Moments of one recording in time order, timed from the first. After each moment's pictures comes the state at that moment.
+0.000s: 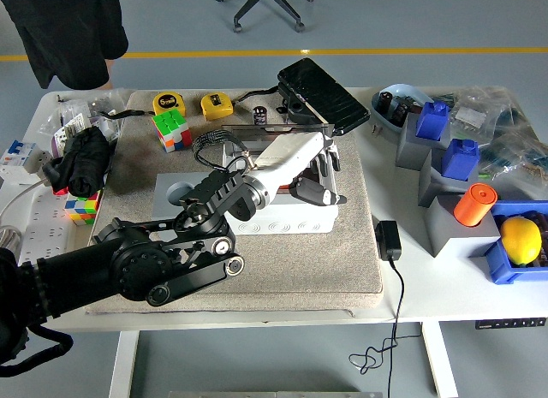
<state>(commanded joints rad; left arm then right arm) -0.87 0.08 -0.33 -1.18 1.57 0.38 0.30 0.06 -0.21 0.38 0.40 -0.62 -0.12 -0.06</state>
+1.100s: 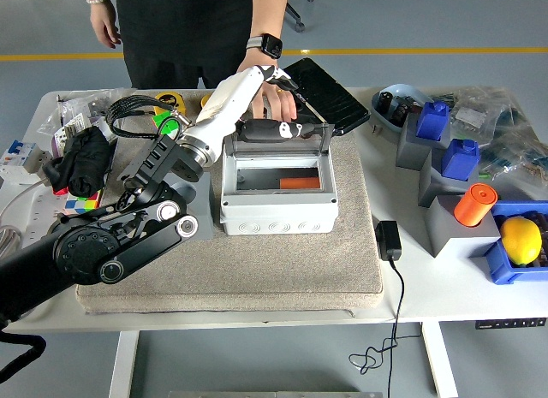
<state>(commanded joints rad) -0.80 0.19 -0.57 -1.24 1.57 0.41 0.24 0.06 -0.21 0.39 0.40 -0.62 -0.12 -0.06</state>
